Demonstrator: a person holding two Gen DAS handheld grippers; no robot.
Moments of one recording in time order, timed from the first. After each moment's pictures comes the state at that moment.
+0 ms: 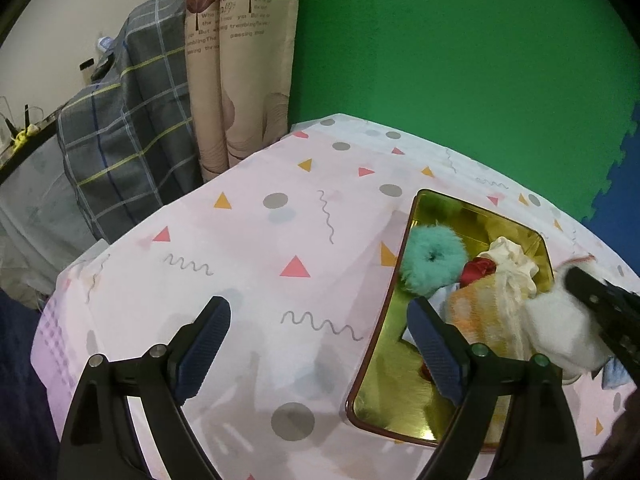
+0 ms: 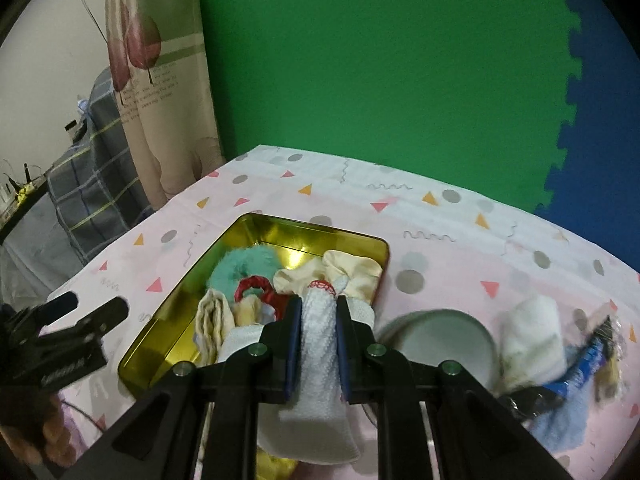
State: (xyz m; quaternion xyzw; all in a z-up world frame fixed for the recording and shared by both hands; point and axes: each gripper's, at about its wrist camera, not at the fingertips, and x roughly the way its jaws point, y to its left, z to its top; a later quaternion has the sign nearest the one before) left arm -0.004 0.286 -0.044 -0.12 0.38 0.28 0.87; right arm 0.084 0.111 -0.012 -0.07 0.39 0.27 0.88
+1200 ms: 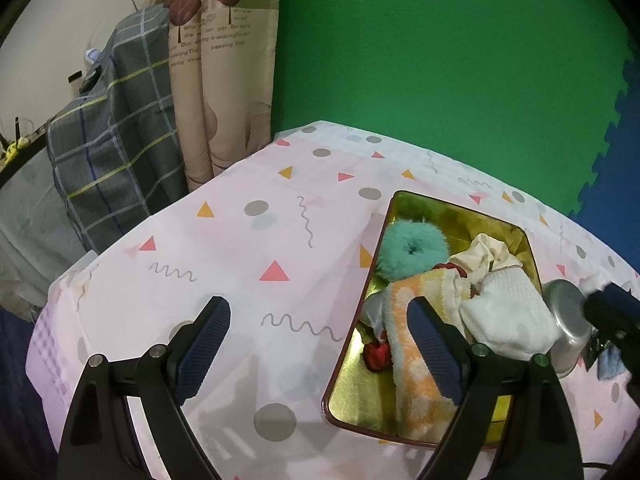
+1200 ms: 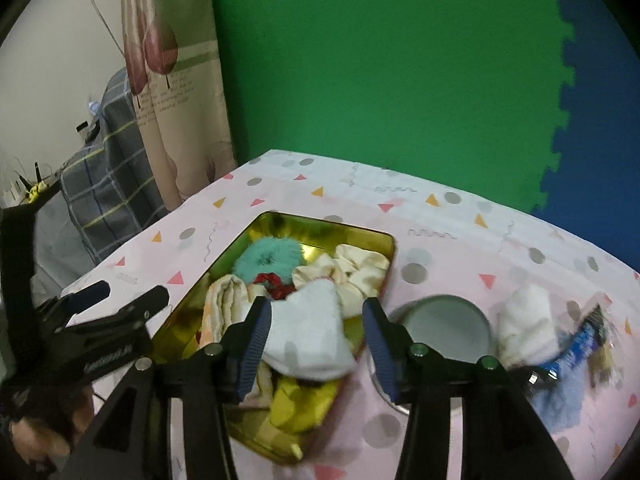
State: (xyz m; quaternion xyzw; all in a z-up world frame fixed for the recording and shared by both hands) left arm 0.000 0.269 -0.042 -0.10 0.37 0.26 0.89; right arm 0.049 0.089 0.009 -0.06 0.38 0.28 0.88
